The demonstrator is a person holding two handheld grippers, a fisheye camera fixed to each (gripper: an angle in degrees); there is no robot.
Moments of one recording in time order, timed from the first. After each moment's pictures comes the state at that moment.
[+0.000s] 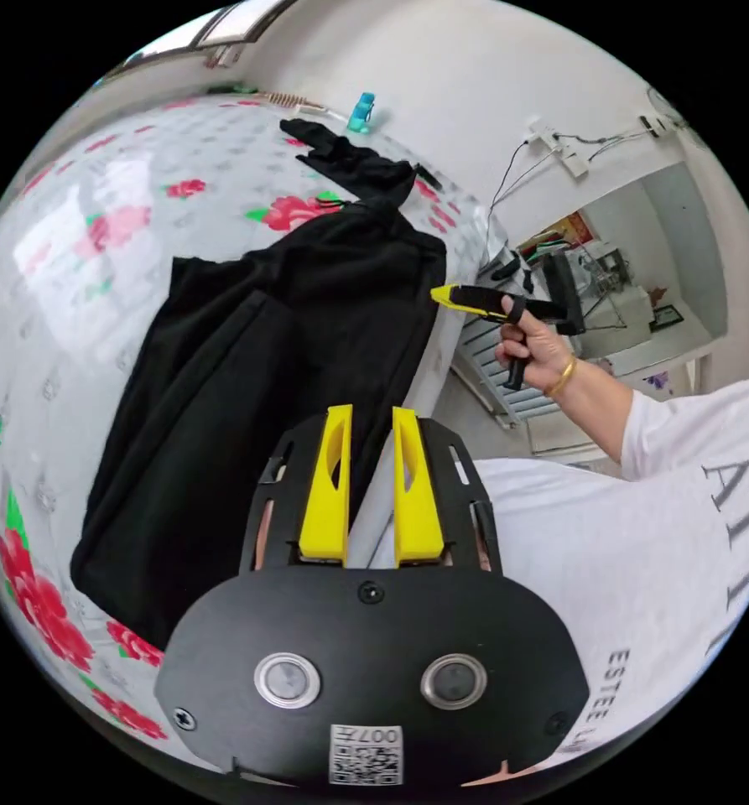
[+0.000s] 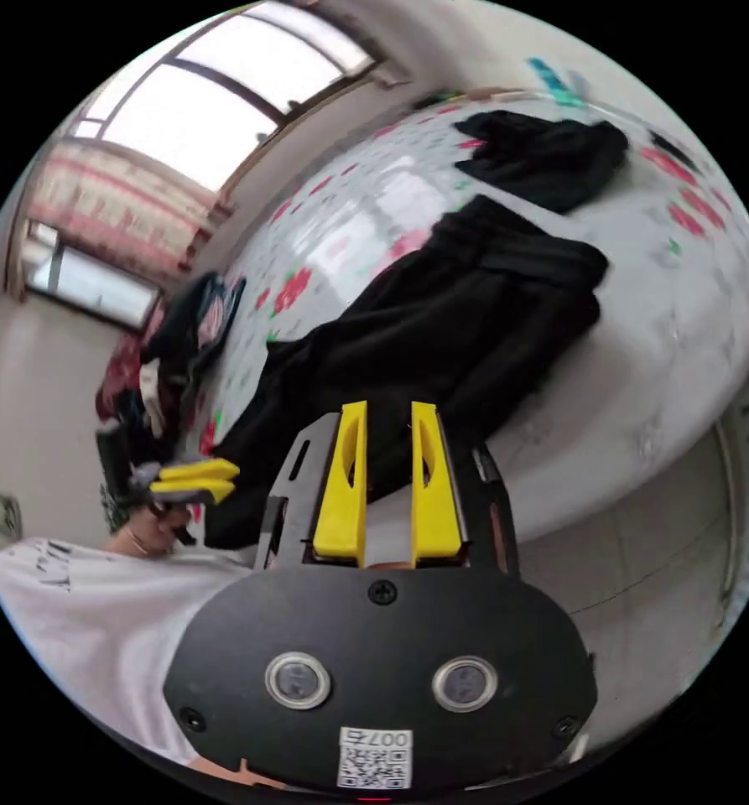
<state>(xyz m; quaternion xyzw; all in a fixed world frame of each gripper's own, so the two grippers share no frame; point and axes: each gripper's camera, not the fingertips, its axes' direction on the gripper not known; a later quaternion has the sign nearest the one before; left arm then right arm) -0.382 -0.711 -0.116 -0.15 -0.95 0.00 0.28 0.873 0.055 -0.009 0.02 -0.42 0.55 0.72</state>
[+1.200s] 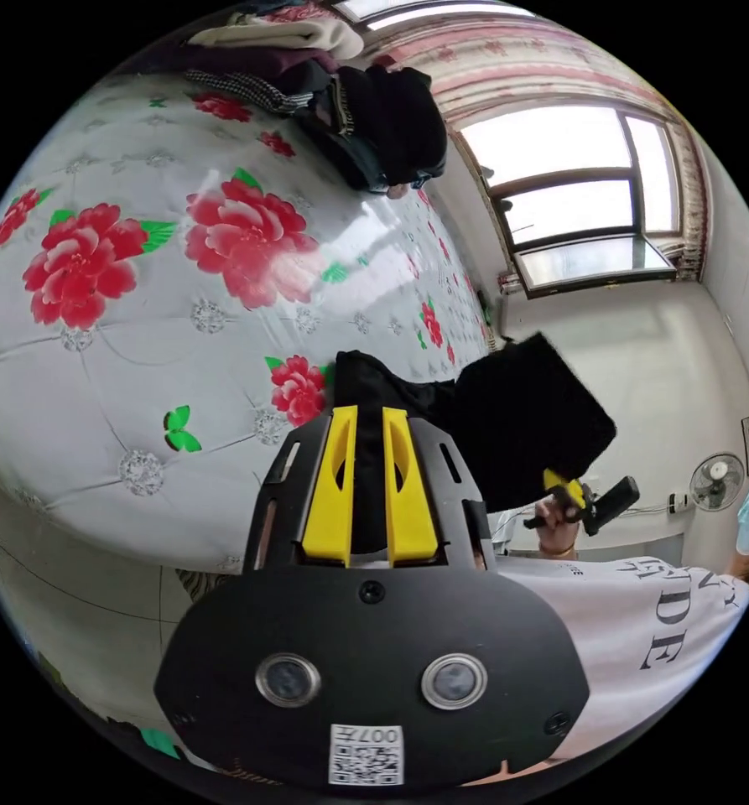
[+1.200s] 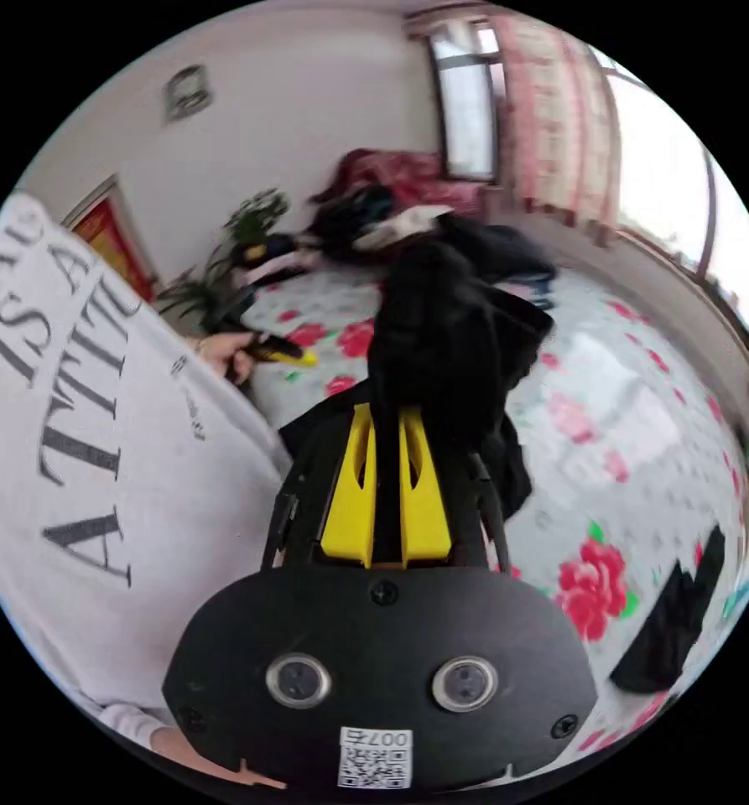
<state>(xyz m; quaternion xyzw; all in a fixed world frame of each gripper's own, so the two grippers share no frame) -0.168 -0.473 -0.067 0.41 -0.84 0.21 0.30 0.753 -0.206 -0.204 0.22 -0.48 -0.12 0.84</state>
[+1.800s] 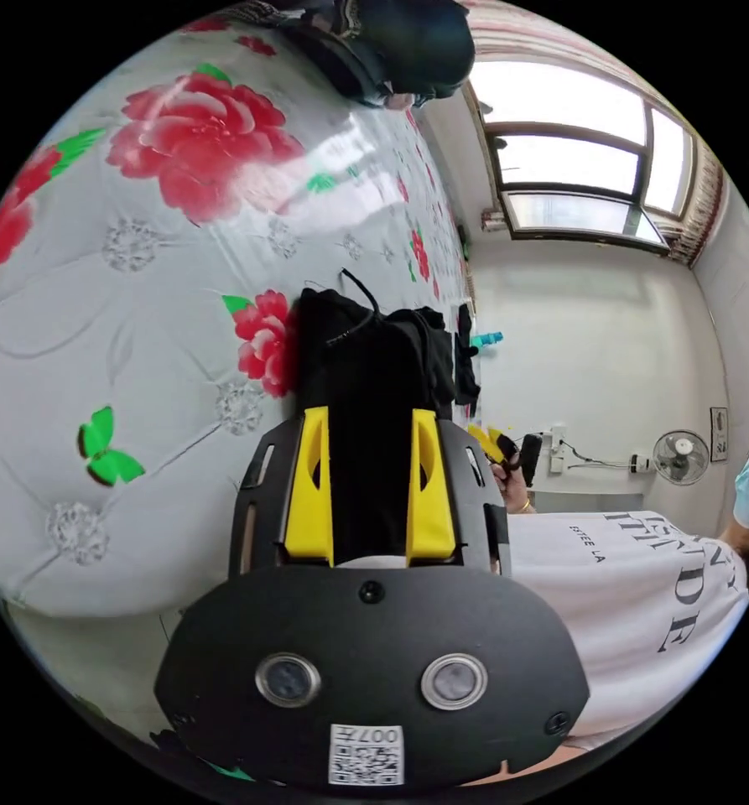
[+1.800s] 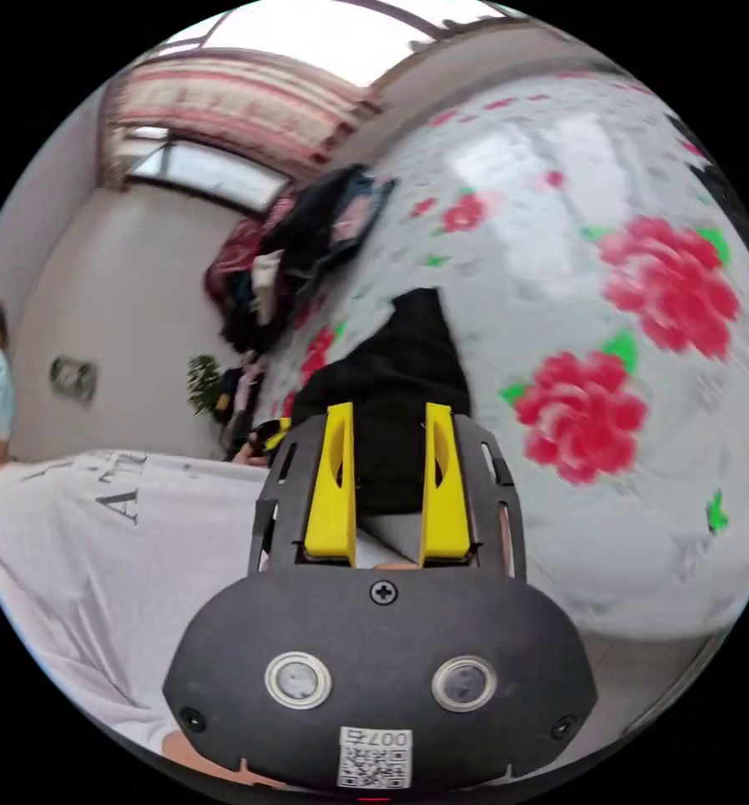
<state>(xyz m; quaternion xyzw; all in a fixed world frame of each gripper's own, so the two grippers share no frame) -0.136 -0.502 -0.113 0.34 -0.84 0.12 0.41 0.818 -0.129 -0.014 0.01 -0.61 0.32 0.72</state>
